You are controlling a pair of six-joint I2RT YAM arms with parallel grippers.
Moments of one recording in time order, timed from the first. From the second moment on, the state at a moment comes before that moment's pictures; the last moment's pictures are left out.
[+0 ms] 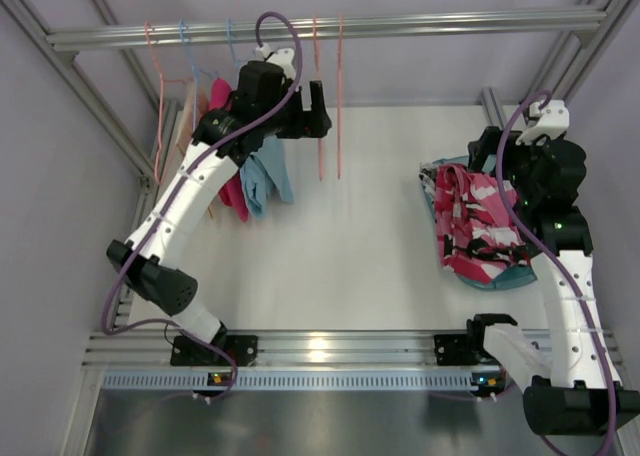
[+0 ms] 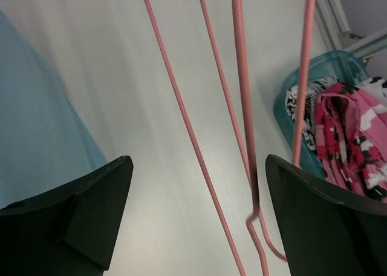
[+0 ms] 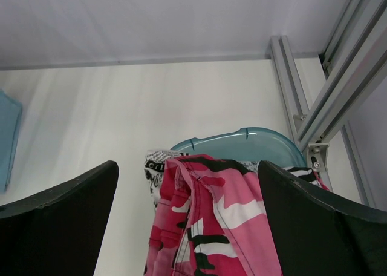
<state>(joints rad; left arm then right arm) -0.53 1.66 1.92 -0.77 -0.03 -0.37 -0.01 0.89 1.05 -0.33 -0.07 0.08</state>
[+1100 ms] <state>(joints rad) -0.07 0.84 1.39 -0.70 0.38 -0.36 -0.01 0.69 1.00 -0.40 -0.55 0.13</state>
